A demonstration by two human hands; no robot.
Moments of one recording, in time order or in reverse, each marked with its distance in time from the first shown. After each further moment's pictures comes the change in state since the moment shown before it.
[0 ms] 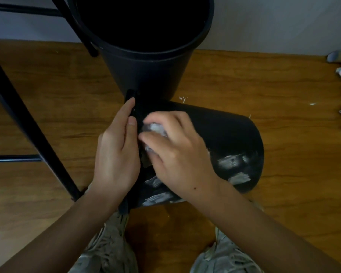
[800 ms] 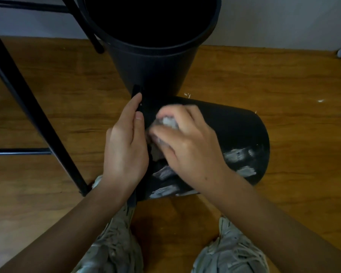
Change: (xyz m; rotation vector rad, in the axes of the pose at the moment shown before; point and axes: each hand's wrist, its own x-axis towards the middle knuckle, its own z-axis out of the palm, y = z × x) left_hand -0.005 -0.003 0.001 0.004 0.008 0.039; right_hand 0.001 0.006 -0.004 -0.048 -0.049 -0.039
